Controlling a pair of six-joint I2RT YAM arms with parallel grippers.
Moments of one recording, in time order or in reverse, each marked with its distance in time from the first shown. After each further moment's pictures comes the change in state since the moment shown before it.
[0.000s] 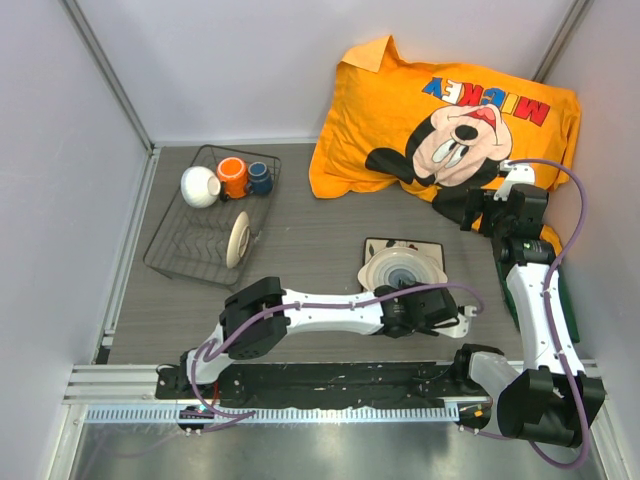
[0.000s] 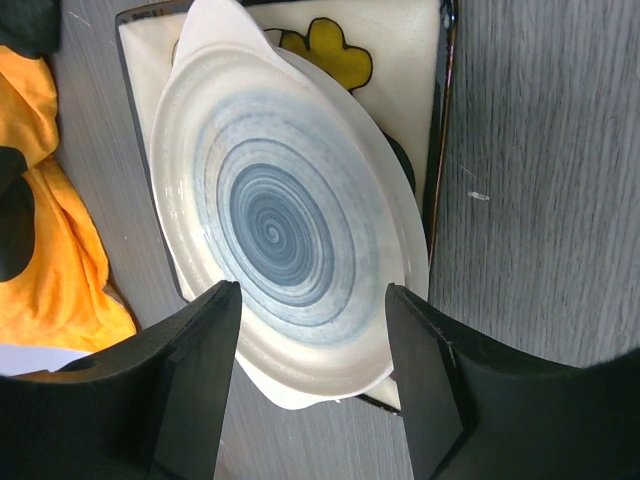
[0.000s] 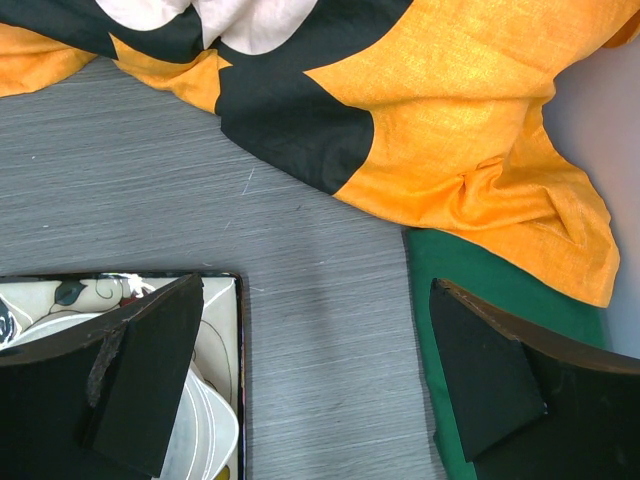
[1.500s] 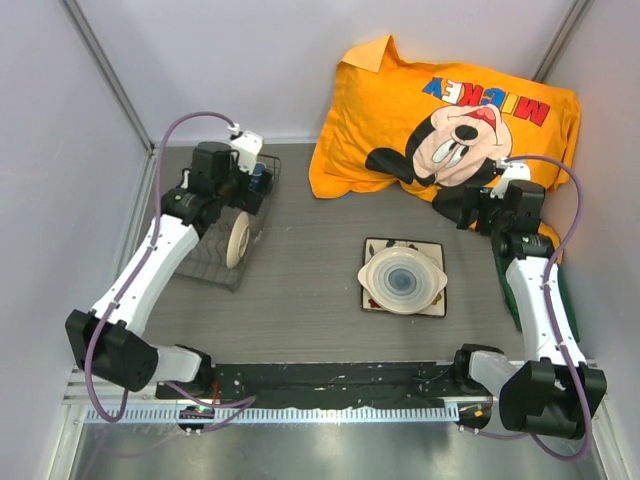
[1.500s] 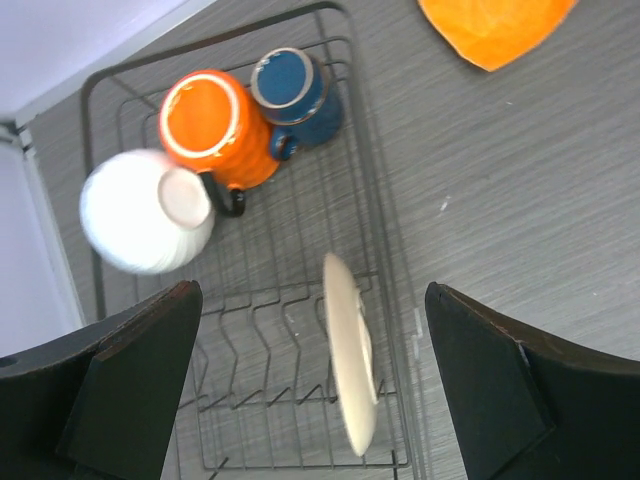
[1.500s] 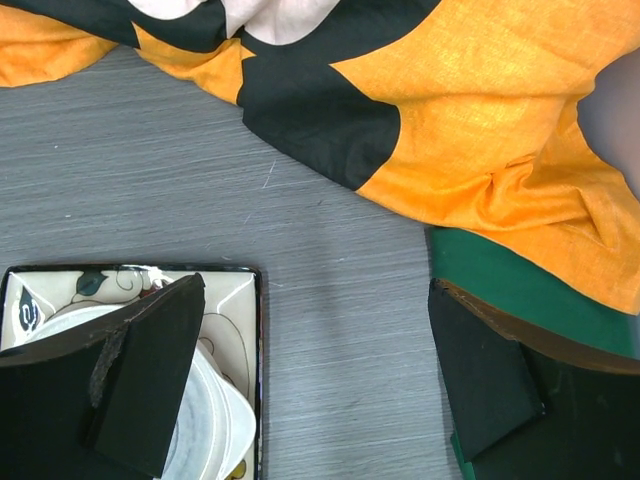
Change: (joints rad) left arm 1.031 -0.783 -0.370 -0.073 0.295 -0.349; right arm 0.013 0.034 0.026 -0.023 -0.032 0.019
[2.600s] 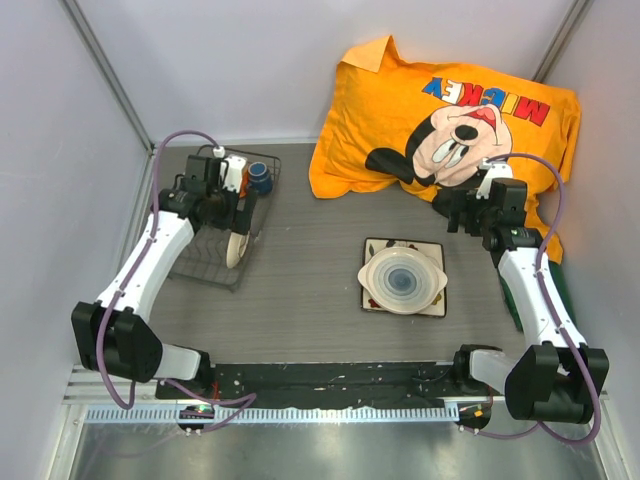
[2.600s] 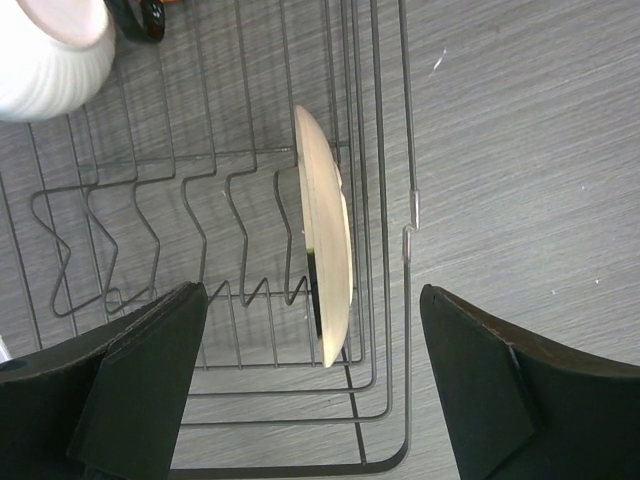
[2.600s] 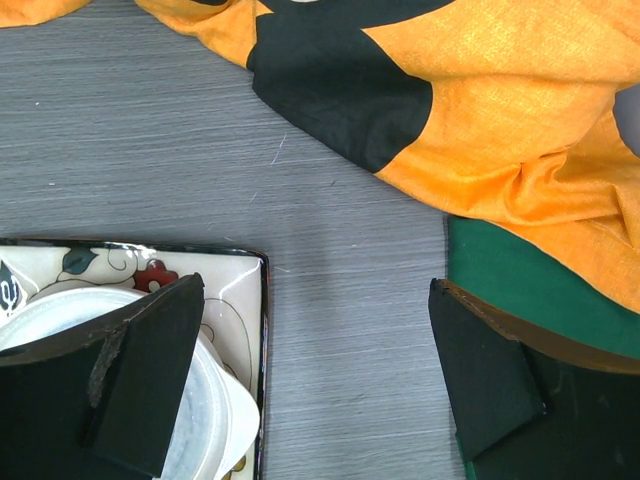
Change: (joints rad) left arm 0.150 0.020 -0.061 -0.217 0.154 -0.130; right arm 0.079 0.079 0.007 -0.016 0.059 -0.019
